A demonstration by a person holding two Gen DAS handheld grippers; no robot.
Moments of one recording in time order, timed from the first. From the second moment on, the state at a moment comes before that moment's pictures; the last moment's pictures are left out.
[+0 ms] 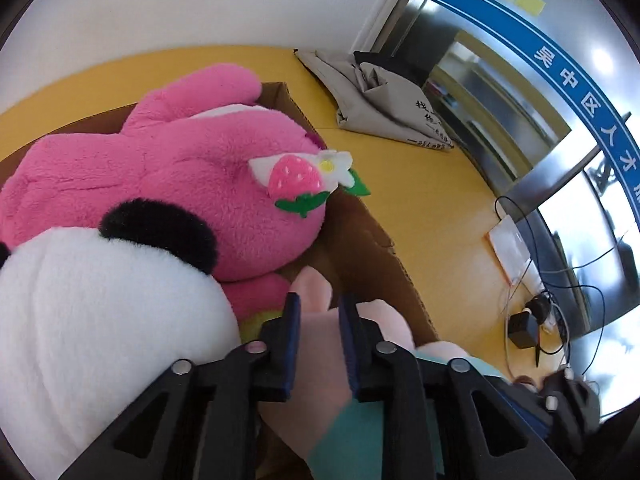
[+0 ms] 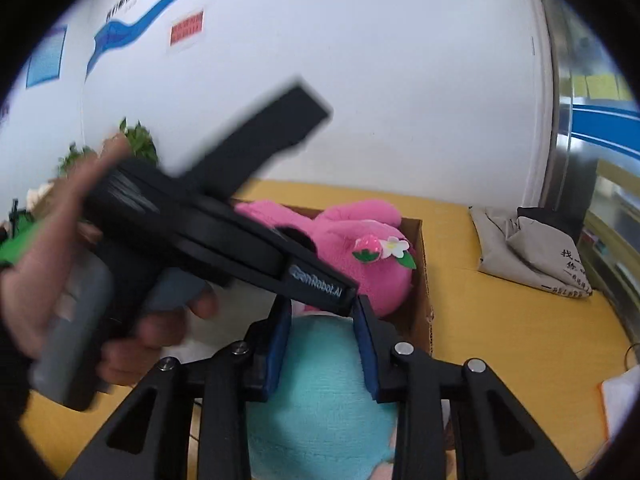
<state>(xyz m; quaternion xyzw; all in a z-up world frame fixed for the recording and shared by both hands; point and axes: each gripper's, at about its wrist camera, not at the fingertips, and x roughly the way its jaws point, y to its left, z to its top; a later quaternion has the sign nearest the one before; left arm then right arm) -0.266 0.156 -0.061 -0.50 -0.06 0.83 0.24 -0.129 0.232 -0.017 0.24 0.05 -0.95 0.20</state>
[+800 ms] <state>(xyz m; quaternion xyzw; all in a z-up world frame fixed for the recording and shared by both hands) -0.242 0.151 -0.034 -0.53 -0.10 0.79 0.28 -0.144 0.256 -0.038 0.39 -0.05 -0.88 0.27</state>
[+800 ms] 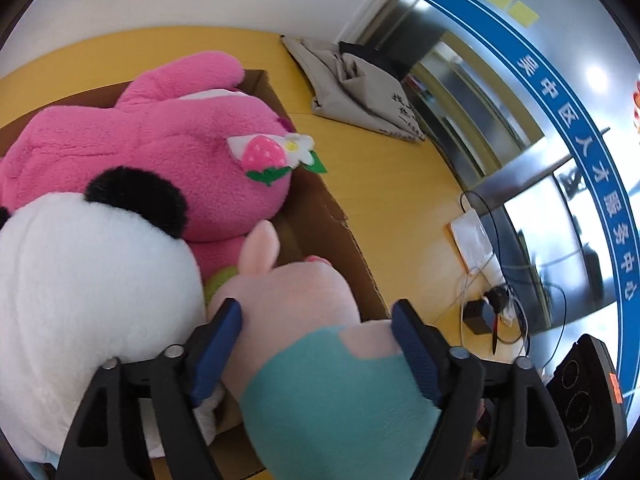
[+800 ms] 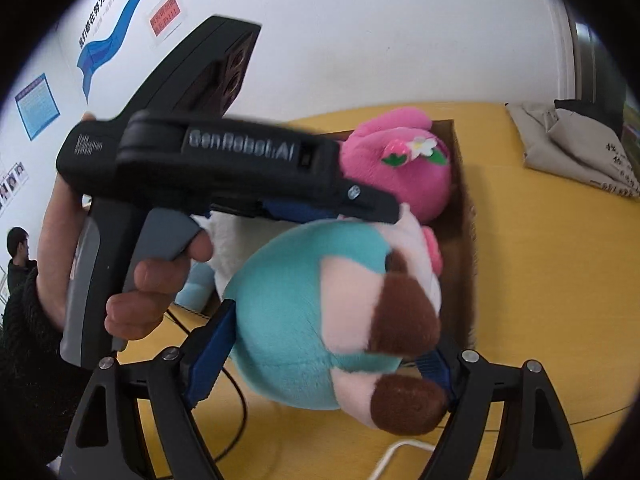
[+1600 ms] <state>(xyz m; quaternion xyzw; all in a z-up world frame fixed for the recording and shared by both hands) -0.215 0.136 0.048 -0.41 -0.08 0.86 0.31 -0.083 0.232 0.011 0.14 0.02 -0.96 0.26</state>
